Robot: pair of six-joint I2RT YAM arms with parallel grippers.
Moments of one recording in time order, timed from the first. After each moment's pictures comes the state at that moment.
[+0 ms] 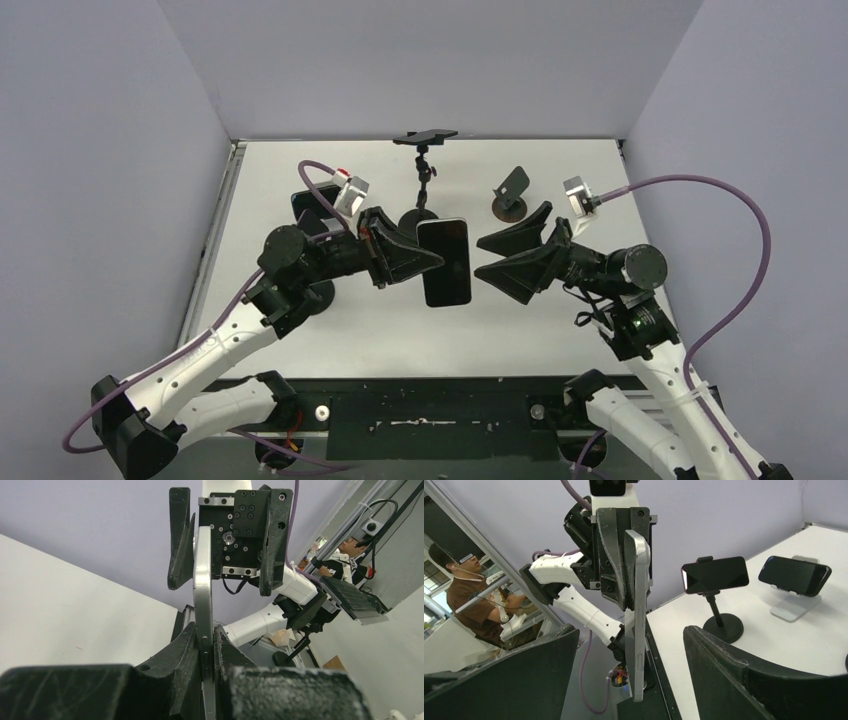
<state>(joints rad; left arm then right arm) -0.78 0.99 0.90 0.45 0.62 -0.75 0.46 0.70 0.84 0.21 -0.79 0.77</state>
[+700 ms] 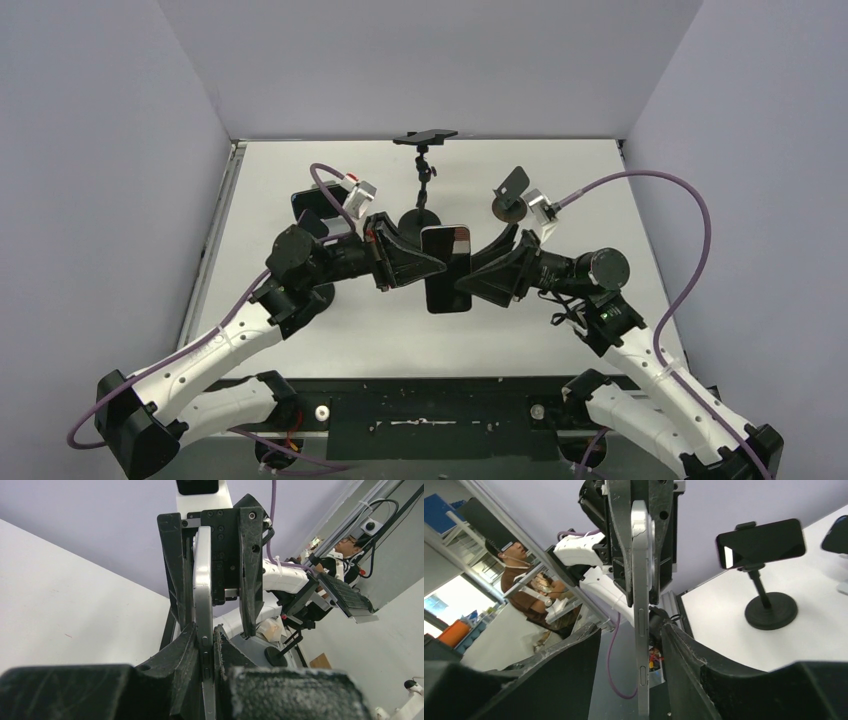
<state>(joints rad) -0.78 1.01 0.84 0.49 0.63 -0.81 0.55 0.77 0.69 0.45 -0.83 0.91</state>
